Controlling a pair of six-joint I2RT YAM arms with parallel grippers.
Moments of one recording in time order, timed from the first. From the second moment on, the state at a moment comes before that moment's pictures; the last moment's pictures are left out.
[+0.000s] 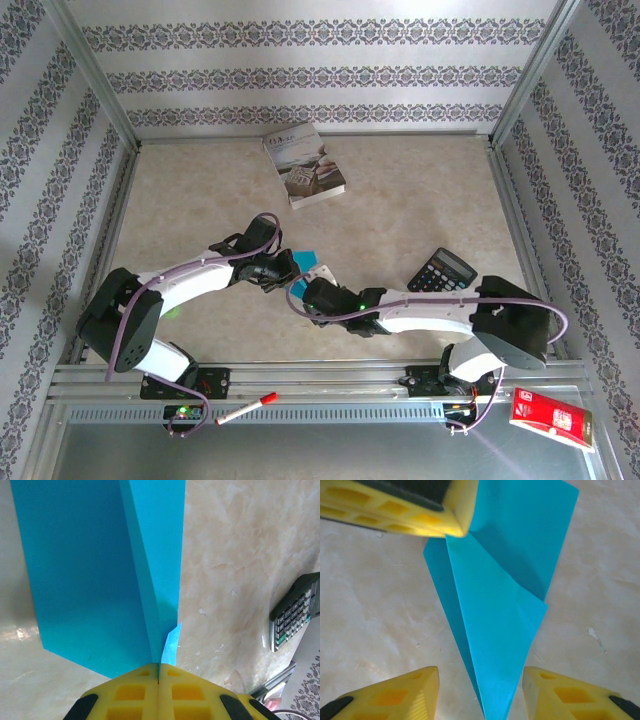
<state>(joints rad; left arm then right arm) -0.57 1.49 0.79 -0.30 0.40 -1.02 1.17 1.51 0.75 -0.23 0.33 0.53</state>
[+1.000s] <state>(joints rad) -0.57 1.51 0.80 -0.30 0.44 -1.02 1.22 1.67 0.89 -0.37 0.51 0.60</state>
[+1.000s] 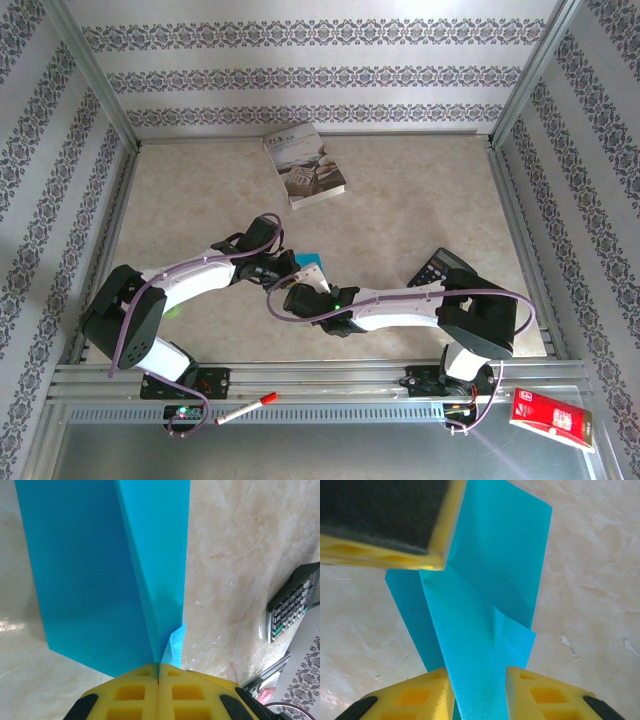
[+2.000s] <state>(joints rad) -0.57 1.51 0.80 -0.30 0.45 -1.02 1.22 1.68 0.90 -0.40 0.53 0.63</state>
